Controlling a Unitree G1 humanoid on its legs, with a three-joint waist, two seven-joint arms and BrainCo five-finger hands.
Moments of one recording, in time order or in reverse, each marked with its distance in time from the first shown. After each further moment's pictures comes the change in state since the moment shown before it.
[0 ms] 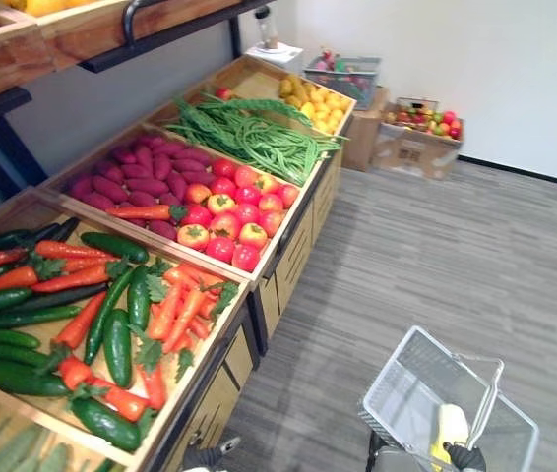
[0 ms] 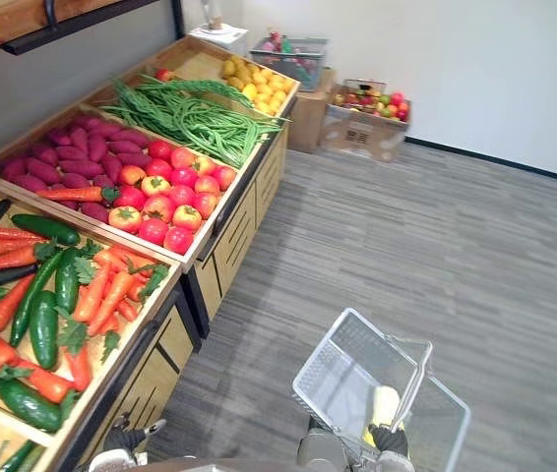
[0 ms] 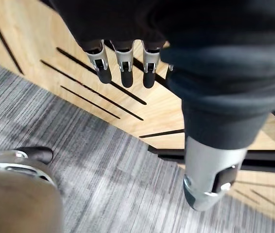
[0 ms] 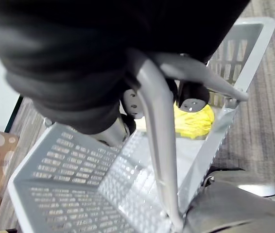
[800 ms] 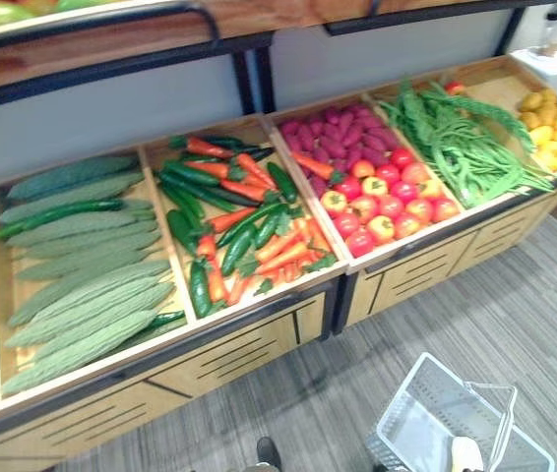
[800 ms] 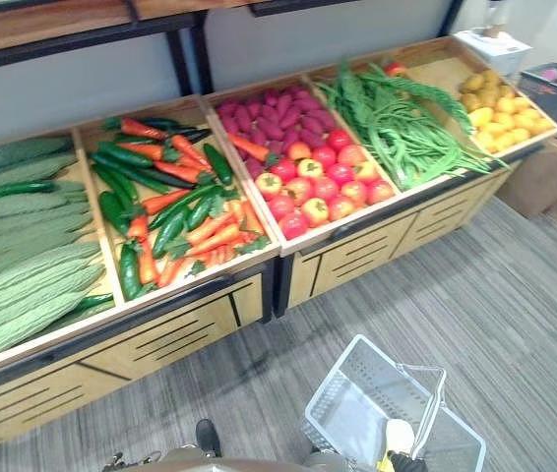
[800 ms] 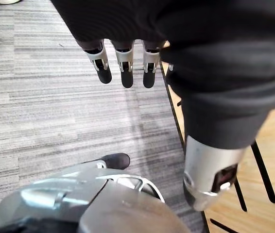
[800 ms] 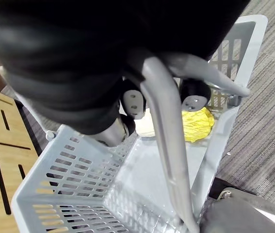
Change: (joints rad) left arm 0.049 -0.013 0.011 0.055 -0.068 0.042 -0.014; right arm 0.004 -0.048 -0.105 0.065 0.000 0.027 0.023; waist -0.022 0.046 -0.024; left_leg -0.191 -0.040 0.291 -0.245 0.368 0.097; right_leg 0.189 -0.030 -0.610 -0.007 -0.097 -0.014
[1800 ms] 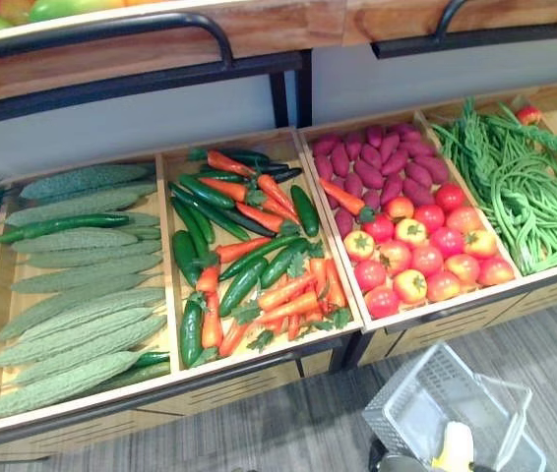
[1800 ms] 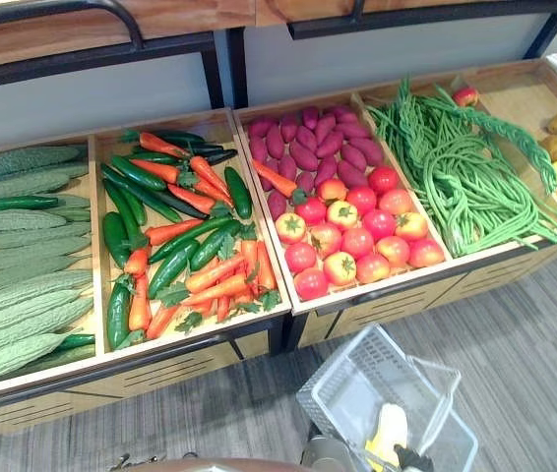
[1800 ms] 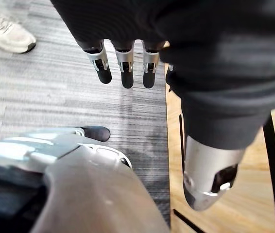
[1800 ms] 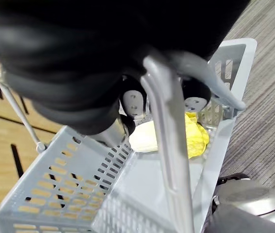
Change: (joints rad) left arm -0.018 -0.035 0.123 0.036 -0.036 -0.009 -0.019; right arm -0.039 -0.007 -0.200 0.060 0.009 0.014 0.006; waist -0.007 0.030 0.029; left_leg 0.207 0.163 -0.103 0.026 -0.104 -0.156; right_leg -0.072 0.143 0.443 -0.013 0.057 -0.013
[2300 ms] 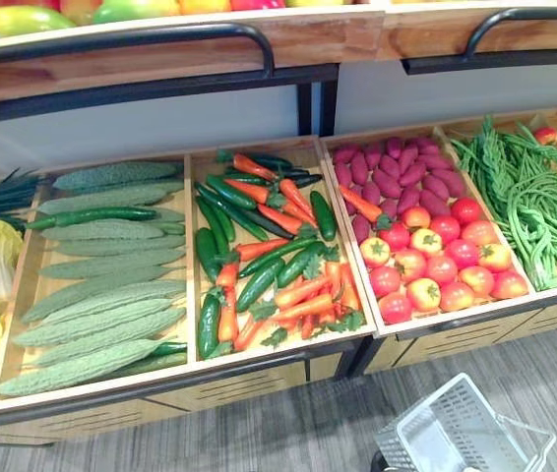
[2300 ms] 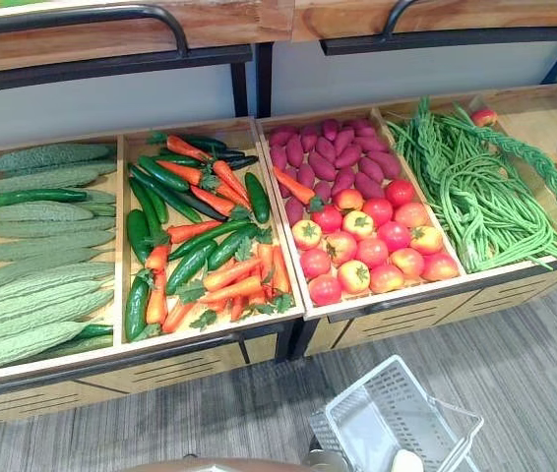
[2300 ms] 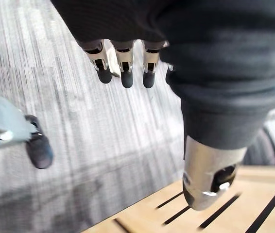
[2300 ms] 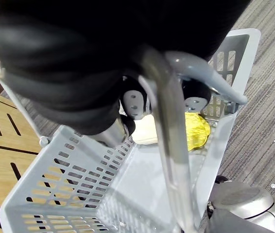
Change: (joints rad) left arm -0.092 0.047 0.641 -0.043 -0.615 -0.021 0.202; right arm 0.015 -0.005 -0.108 0.059 -0.001 0.025 -0.002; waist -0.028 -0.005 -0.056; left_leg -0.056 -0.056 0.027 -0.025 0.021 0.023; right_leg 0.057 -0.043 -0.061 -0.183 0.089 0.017
